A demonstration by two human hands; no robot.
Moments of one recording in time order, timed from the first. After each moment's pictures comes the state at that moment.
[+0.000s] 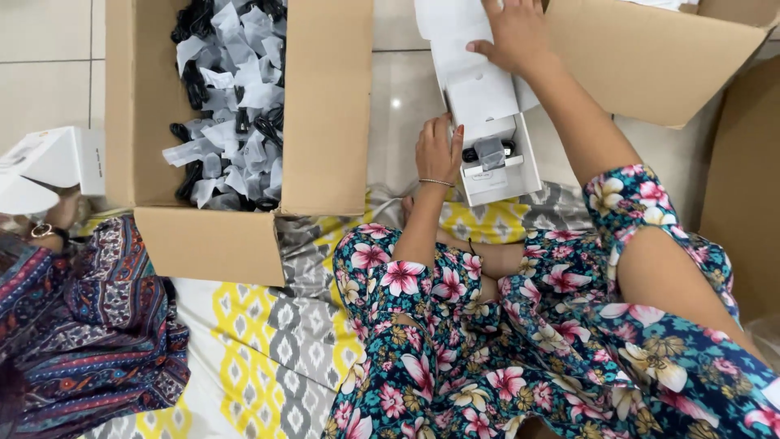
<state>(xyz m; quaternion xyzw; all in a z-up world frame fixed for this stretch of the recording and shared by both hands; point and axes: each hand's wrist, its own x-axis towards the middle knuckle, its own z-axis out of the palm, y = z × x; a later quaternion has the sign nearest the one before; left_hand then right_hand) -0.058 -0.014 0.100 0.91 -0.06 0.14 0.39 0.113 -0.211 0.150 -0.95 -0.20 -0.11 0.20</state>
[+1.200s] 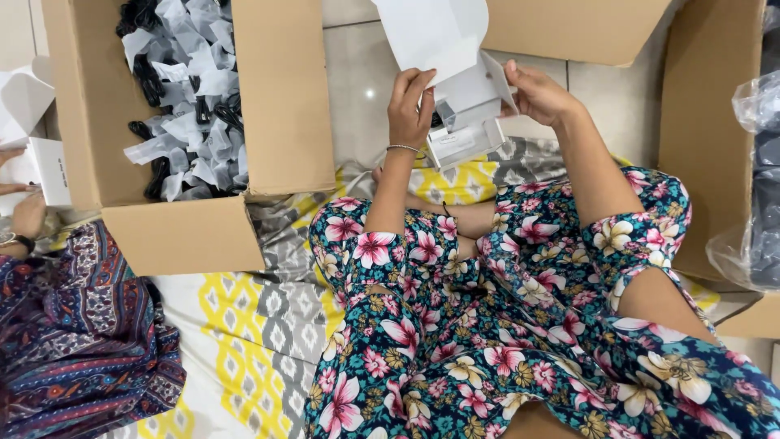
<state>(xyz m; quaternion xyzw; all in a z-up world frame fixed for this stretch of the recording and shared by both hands) -0.072 -0.023 0.162 0.77 -0.16 0.19 0.58 -0.069 -0.309 0.126 -0.60 0.03 0.30 0.74</state>
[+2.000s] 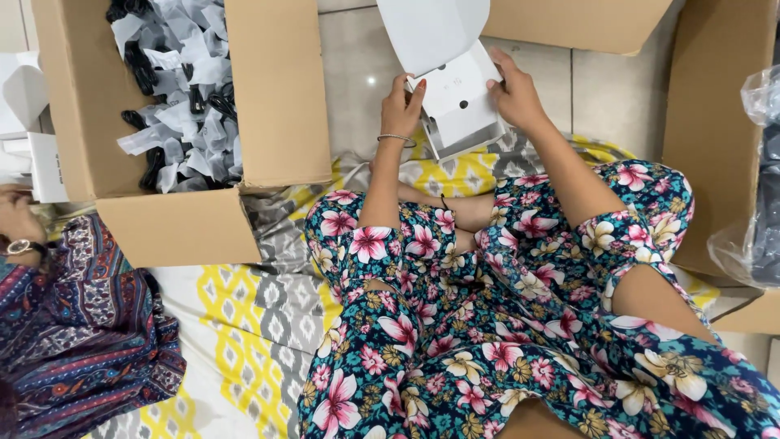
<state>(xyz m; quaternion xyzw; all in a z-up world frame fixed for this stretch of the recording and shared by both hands) -0.049 -0.006 0.069 0.86 -0.02 -0.02 0.51 -0.088 -0.270 0.084 -0.86 -0.04 -0.01 0.52</state>
